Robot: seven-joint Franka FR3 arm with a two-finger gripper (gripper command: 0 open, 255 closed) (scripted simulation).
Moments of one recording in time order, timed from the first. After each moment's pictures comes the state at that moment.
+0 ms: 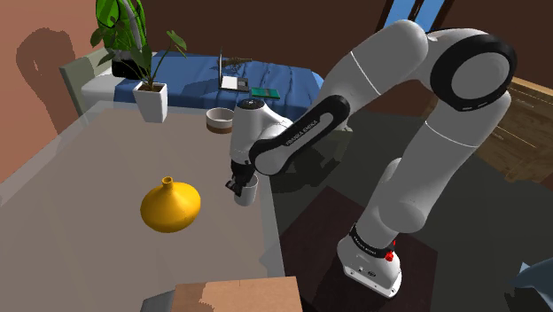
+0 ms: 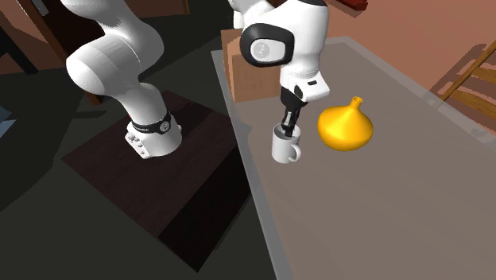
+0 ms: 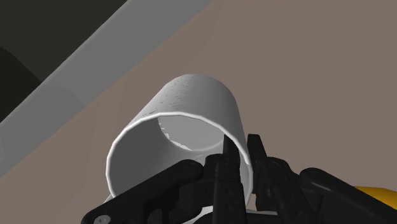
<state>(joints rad) 0.17 -0.05 0.24 -2.55 -0.05 2.54 0.33</state>
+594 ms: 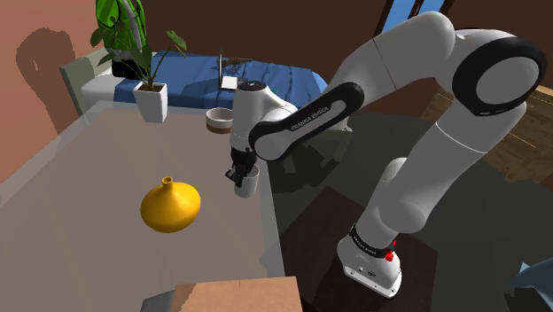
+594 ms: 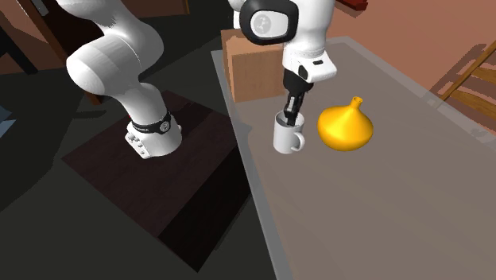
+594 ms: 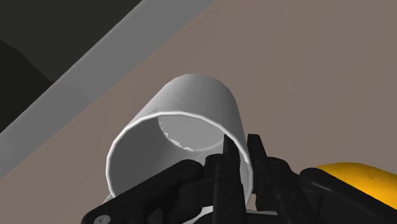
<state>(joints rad) 0.18 -0.15 0.24 -2.51 -0.01 2.41 0.30</state>
